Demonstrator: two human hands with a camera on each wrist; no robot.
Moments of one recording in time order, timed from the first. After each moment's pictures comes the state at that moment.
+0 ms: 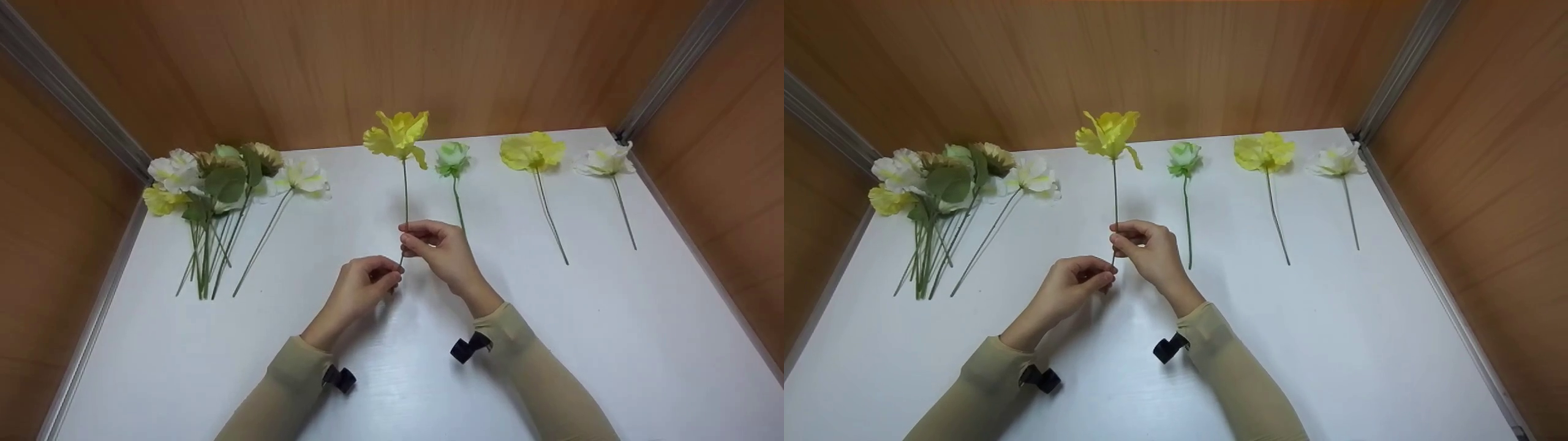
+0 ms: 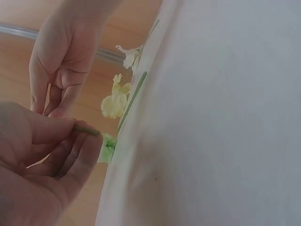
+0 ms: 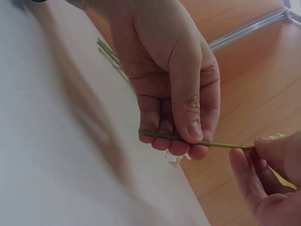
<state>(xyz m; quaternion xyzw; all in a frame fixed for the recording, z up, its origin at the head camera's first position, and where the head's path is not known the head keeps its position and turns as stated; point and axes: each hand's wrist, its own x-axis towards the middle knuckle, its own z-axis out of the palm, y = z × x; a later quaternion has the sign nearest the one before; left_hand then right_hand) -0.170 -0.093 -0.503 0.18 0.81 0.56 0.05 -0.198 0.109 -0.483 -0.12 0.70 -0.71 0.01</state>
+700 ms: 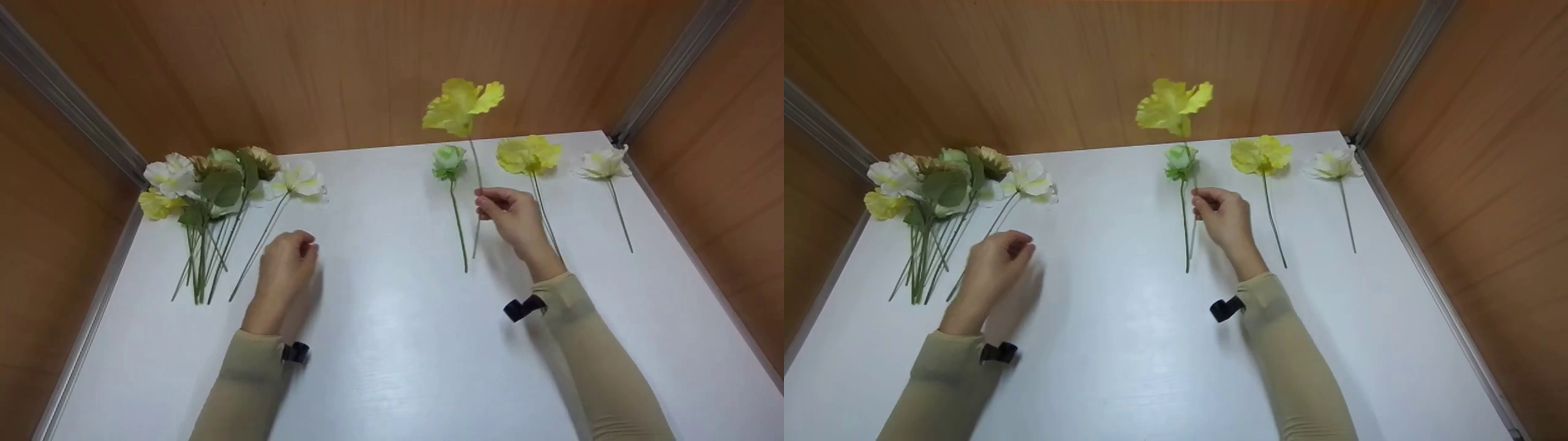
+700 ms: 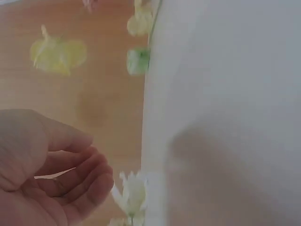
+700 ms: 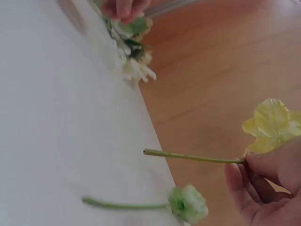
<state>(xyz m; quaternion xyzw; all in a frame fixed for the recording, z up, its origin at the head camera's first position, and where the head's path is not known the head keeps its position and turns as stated) -0.203 -0.186 -0.484 0.08 0.93 0.34 -0.12 -0.243 0.225 -0.451 0.04 0.80 -0.60 -0.01</state>
